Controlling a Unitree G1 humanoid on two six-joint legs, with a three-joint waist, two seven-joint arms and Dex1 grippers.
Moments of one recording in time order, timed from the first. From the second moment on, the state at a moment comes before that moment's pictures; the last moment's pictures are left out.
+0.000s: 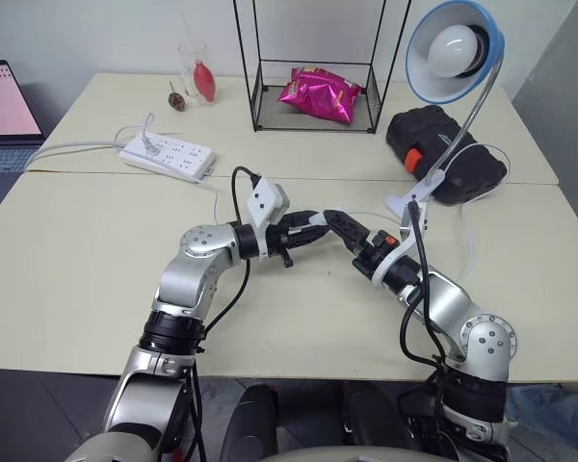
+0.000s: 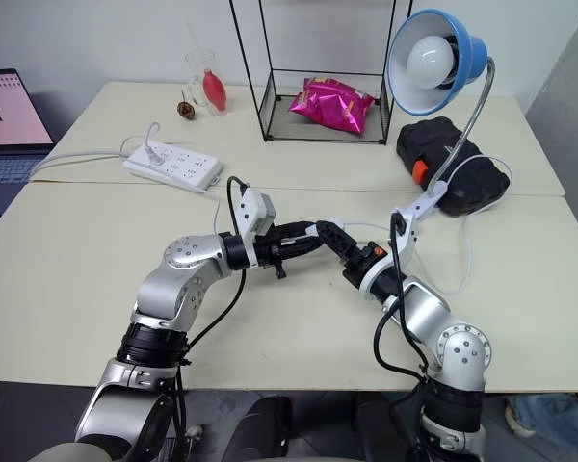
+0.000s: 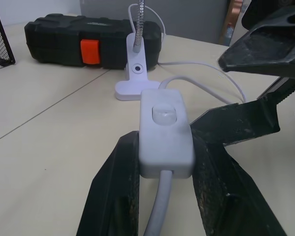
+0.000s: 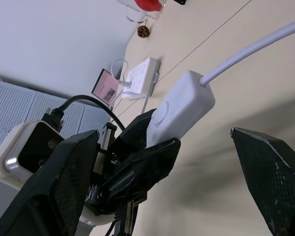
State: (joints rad) left arm -0.55 0.33 -0.10 0.08 -0.28 0.37 -0.95; right arm -0.26 0.04 -0.20 -0.38 1.38 0.97 -0.35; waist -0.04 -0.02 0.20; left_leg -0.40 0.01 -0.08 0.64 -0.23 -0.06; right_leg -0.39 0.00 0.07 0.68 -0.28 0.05
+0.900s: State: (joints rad) left arm -0.53 0.33 -0.12 0.05 -0.30 0.39 -0.93; right arm -0.29 0.02 -0.14 -0.32 1.41 0.87 -0.36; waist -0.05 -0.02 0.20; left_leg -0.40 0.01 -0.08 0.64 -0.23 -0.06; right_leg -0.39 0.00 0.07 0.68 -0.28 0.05
